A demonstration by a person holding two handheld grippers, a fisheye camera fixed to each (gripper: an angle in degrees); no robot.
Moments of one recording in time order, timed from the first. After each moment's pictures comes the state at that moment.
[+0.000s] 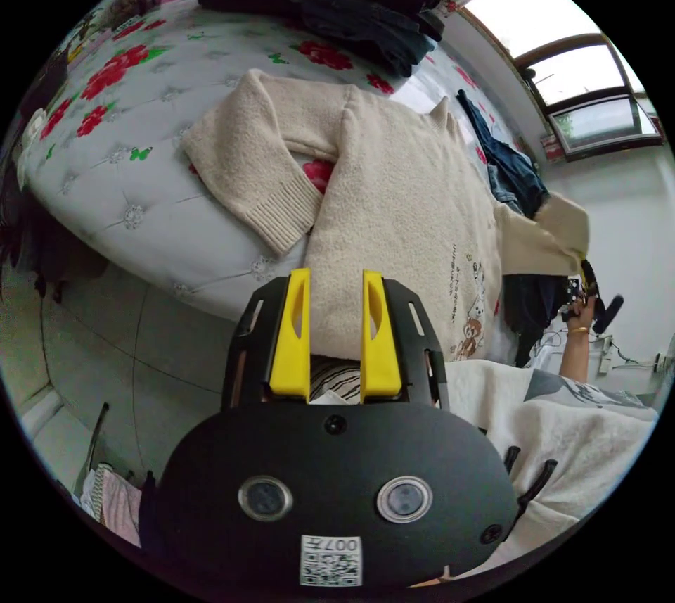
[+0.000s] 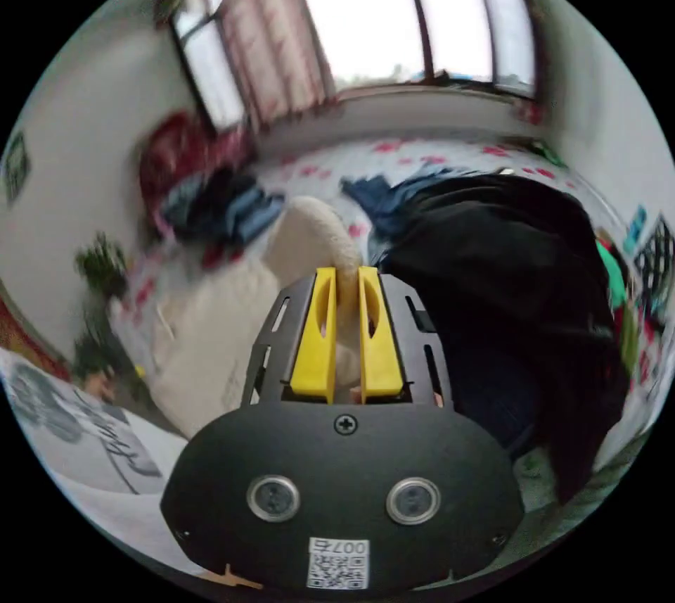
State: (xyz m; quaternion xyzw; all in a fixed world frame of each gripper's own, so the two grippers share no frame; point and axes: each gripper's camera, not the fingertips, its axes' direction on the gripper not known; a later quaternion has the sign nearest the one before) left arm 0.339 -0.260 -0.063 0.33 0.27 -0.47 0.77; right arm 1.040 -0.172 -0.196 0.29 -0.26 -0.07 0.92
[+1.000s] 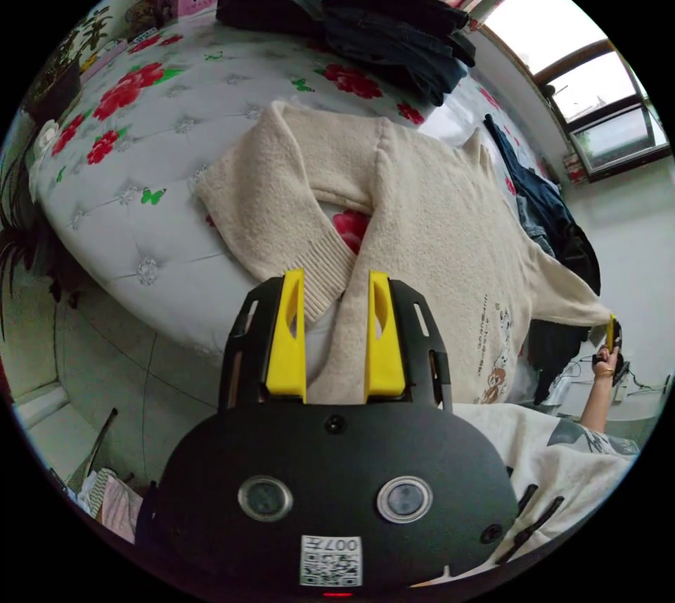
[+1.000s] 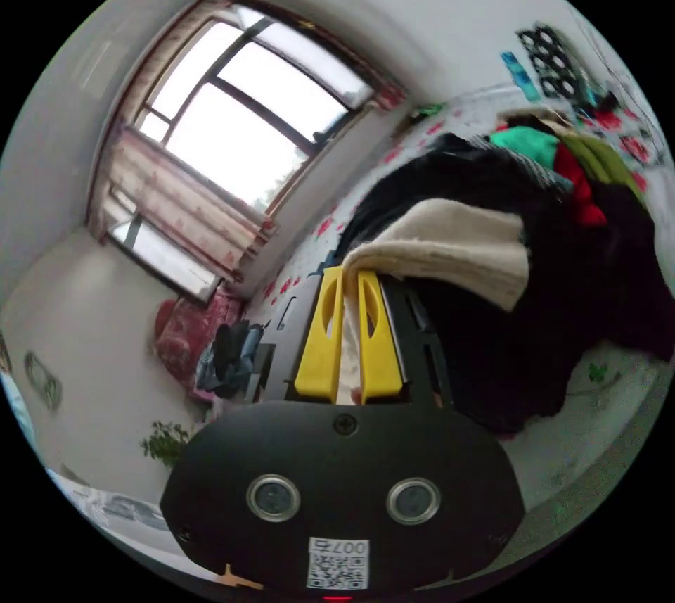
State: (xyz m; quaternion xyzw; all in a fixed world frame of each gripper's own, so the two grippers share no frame) left arm 0.280 -0.262 -0.051 0.33 0.22 -0.50 0.77; right arm 1.187 -0.128 -0.216 0.35 -0.34 0.15 0.86
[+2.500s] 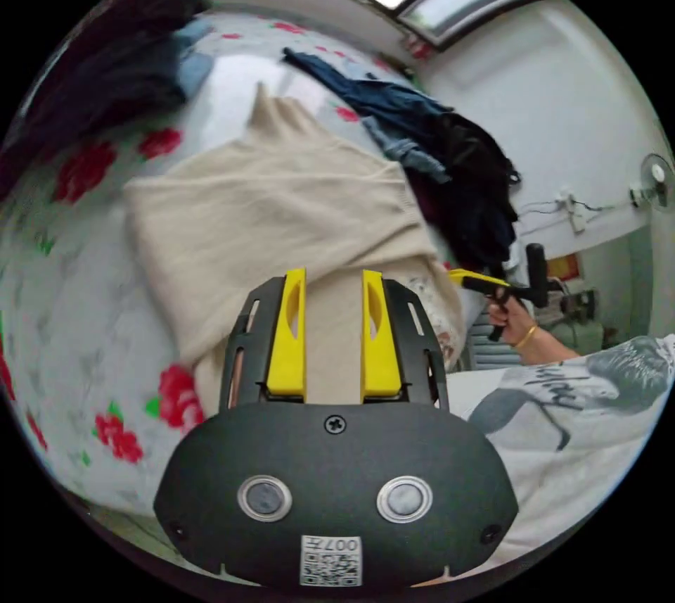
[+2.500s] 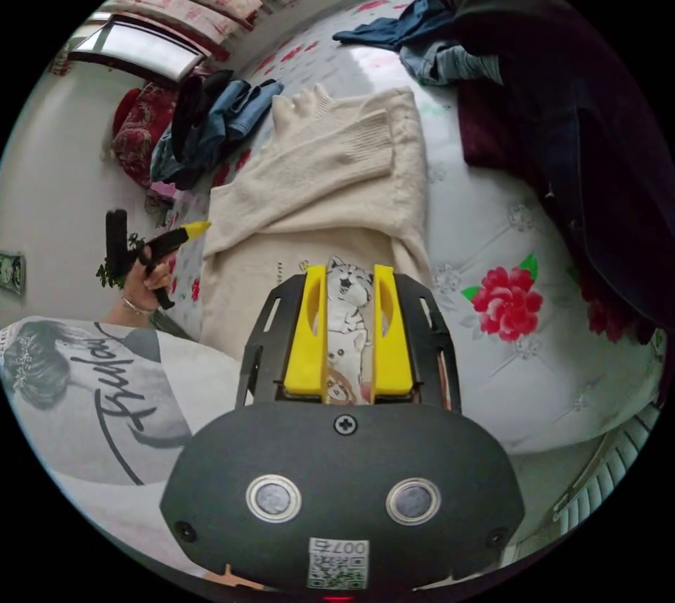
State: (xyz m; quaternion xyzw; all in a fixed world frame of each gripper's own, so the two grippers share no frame) left arm 0.295 -0.408 -0.118 0.37 0.26 -0.21 0.87; right arm 0.868 -0.106 -0.014 -0.03 -0.30 -0.06 0.95
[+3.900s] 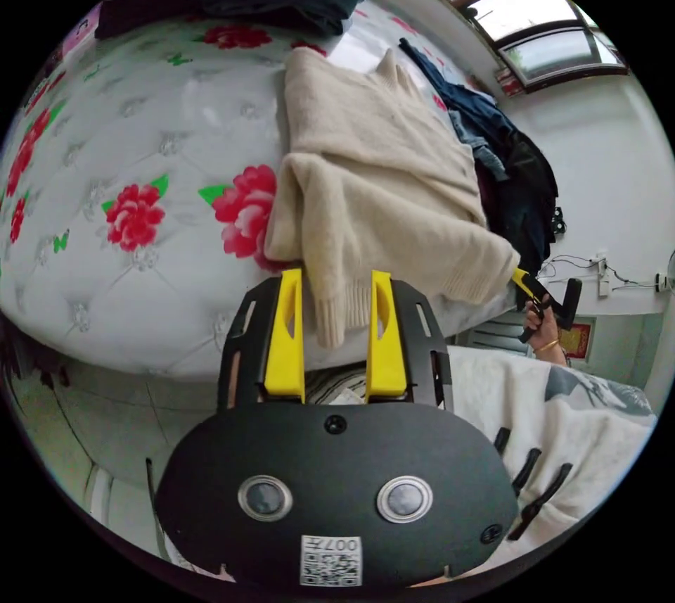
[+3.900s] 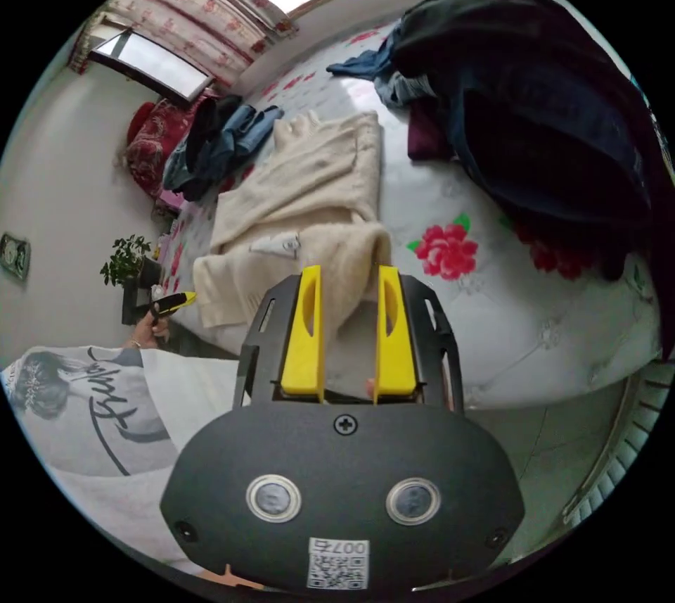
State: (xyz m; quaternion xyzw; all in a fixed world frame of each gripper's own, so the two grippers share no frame) left arm 0.339 -0.329 -0.032 0.31 0.29 -0.32 0.85; right arm 0.977 -0.041 -0.047 0.02 -0.30 -0.04 0.95
